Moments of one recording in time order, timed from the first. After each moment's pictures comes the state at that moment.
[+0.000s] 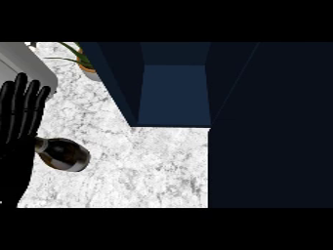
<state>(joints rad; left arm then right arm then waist) -0.03 0.09 -0.04 -2.10 -0.01 -0.02 0.02 0.05 -0.10 0.01 -2.10 0.03 0.02 0.00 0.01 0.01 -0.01</state>
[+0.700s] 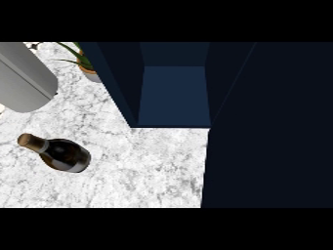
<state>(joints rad) 0.22 0.17 0.24 -2.17 0.47 -0.17 0.09 0.13 -0.12 0.13 -2.38 -0.09 0.11 0.22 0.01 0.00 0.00</state>
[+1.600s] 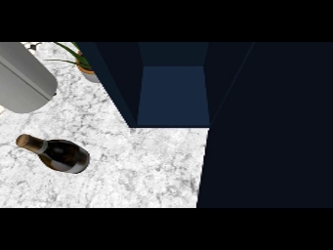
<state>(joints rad) 0.16 0.22 0.31 -2.33 0.58 -0.01 0.41 -0.22 -0.16 0.09 -2.48 -0.11 -0.03 0.69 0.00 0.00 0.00</state>
